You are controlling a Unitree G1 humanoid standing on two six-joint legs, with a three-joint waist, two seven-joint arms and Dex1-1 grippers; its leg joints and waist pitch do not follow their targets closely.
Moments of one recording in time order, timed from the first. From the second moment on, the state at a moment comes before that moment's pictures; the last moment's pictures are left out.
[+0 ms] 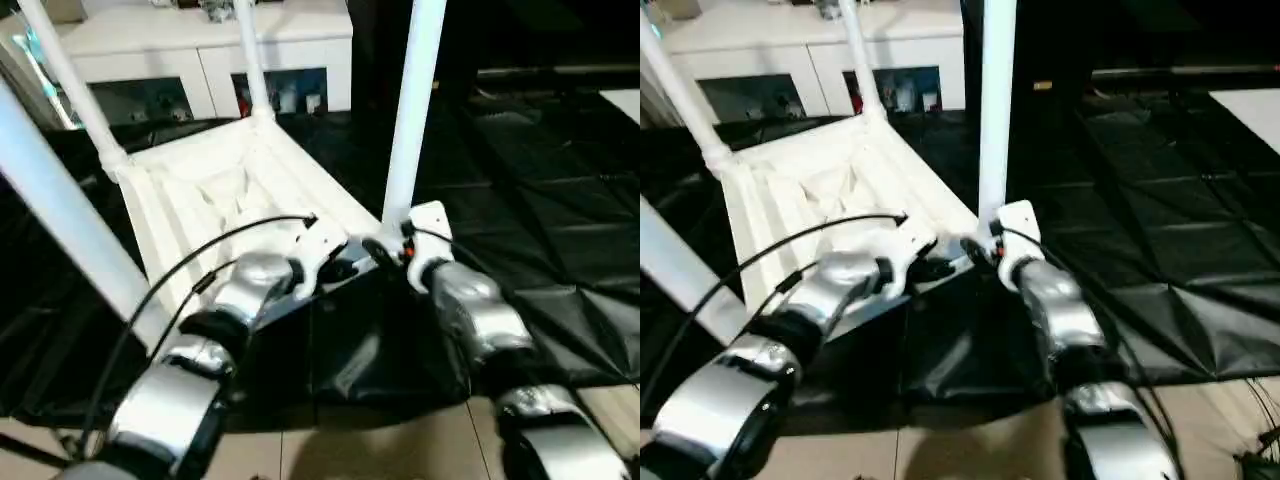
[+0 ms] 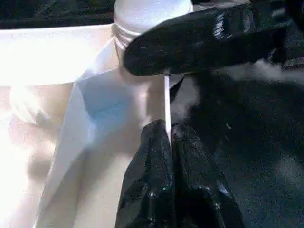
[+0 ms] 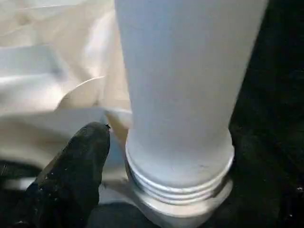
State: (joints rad) left arm -0.81 0.09 -0.17 1.06 0.11 -0.06 -0.83; right arm -0.58 -0.16 0.02 0.69 0.05 0.13 0.45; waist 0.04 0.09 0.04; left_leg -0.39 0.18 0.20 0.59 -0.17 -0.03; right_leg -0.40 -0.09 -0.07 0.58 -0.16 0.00
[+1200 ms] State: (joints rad) left arm -0.63 0.25 -0.21 0.79 0.04 -0.06 -1.25; right arm -0.42 -0.37 0.16 0.42 0.14 0.18 0.97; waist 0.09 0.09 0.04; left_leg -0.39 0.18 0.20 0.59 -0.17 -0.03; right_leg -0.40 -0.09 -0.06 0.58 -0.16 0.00
